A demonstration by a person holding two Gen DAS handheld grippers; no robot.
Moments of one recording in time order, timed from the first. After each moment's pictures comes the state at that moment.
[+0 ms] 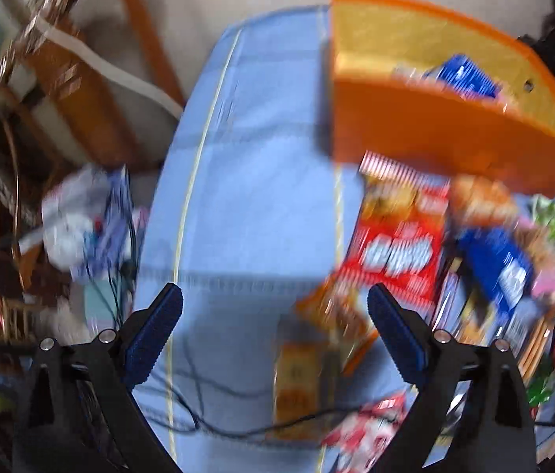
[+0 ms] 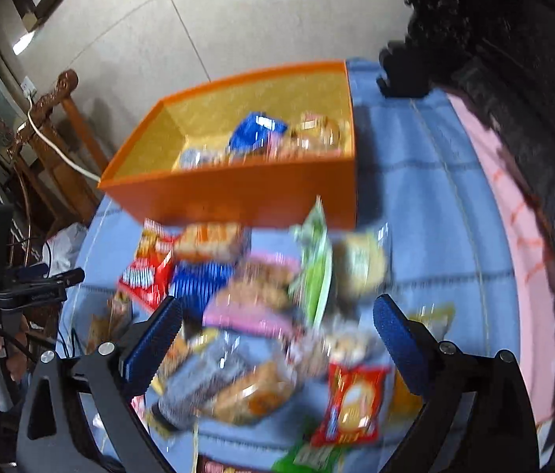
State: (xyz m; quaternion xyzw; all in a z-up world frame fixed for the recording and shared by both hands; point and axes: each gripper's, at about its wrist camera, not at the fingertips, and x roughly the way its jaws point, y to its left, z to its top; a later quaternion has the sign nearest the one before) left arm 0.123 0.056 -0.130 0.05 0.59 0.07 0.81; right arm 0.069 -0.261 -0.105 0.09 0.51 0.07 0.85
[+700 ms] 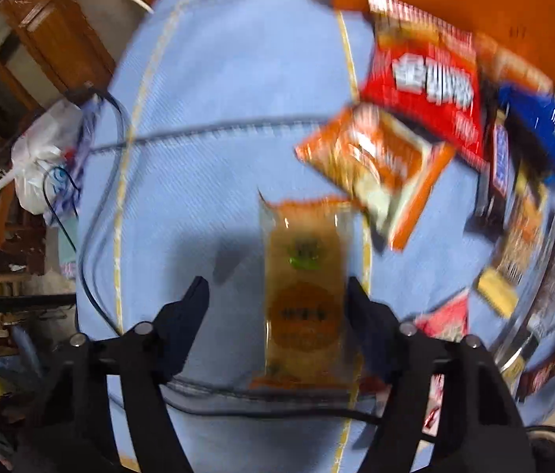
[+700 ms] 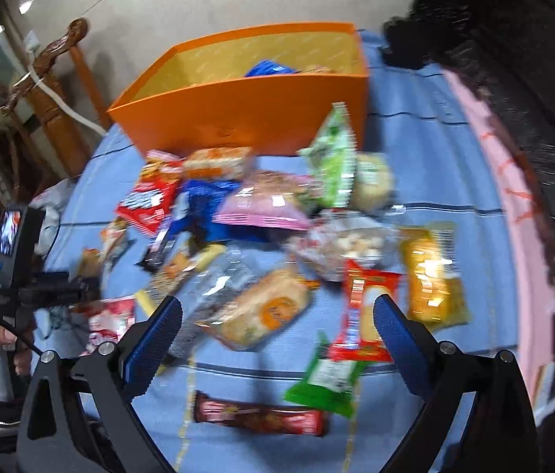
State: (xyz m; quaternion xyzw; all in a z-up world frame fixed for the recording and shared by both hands) left arm 0.073 0.070 -0.207 0.05 0.65 0.05 0.76; right arm 0.010 -0.246 -0.121 0.05 0.53 0.02 0.84
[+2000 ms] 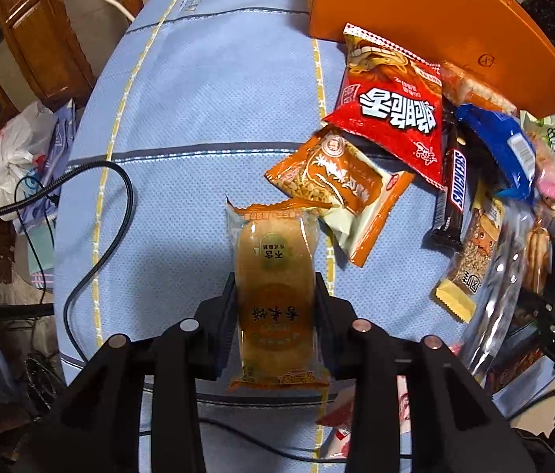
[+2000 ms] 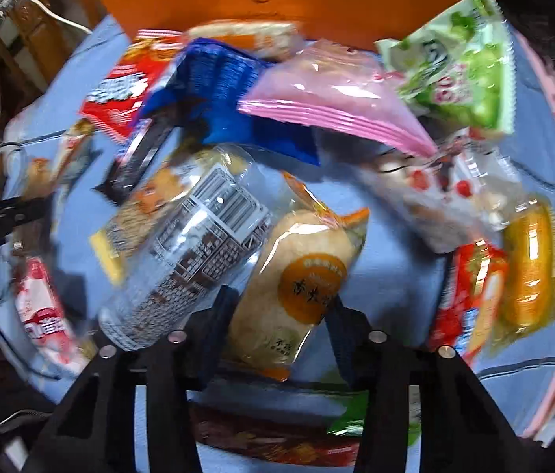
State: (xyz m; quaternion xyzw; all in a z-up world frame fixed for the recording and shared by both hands) left arm 0.082 0.080 -0.201 0.00 0.64 -0.01 0.77; right arm 0.046 -0.171 -0.214 0.01 0.65 0.09 0.76
